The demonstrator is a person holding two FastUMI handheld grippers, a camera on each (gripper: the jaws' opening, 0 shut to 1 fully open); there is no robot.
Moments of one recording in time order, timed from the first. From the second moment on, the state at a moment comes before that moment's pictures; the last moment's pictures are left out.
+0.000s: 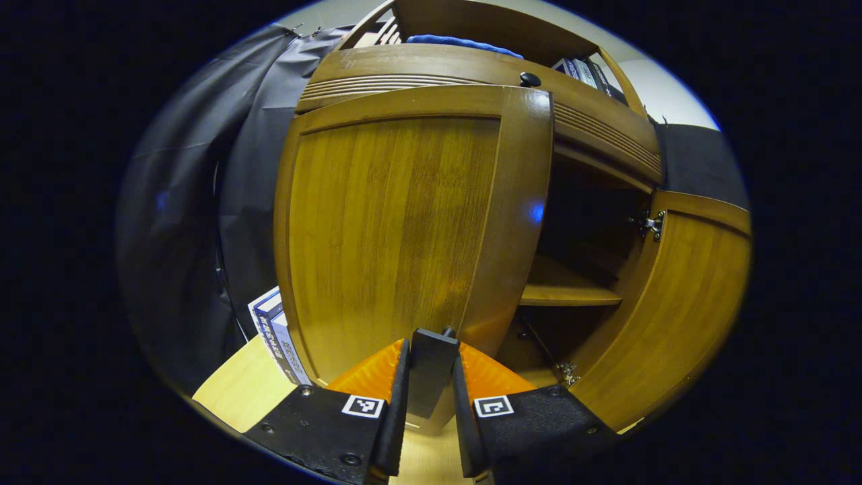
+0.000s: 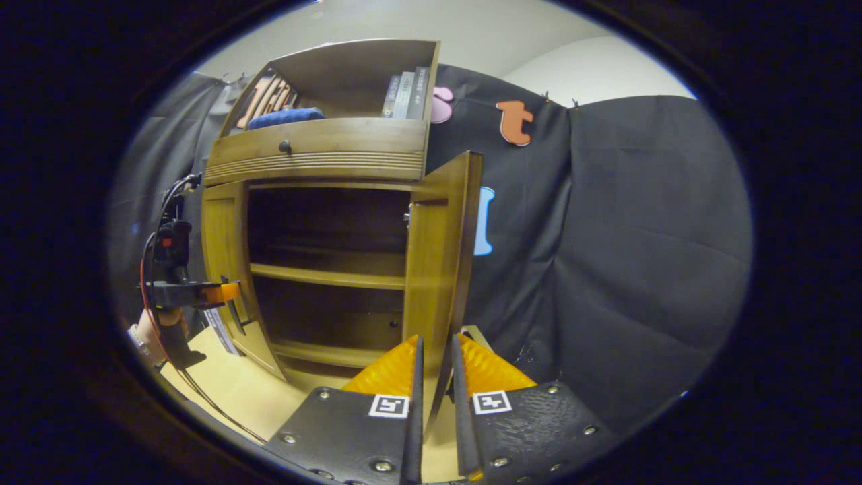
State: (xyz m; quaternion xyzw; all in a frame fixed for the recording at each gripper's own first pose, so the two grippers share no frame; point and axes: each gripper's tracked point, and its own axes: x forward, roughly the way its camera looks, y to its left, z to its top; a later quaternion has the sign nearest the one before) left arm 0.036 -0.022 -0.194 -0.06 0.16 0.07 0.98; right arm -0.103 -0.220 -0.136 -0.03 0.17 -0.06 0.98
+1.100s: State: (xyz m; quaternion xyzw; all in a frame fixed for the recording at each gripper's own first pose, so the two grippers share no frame) left arm -0.050 0.024 -0.178 -0.09 0.15 0.11 0.98; right arm -0.064 -0.129 -0.163 -0.02 0.19 0.08 0.98
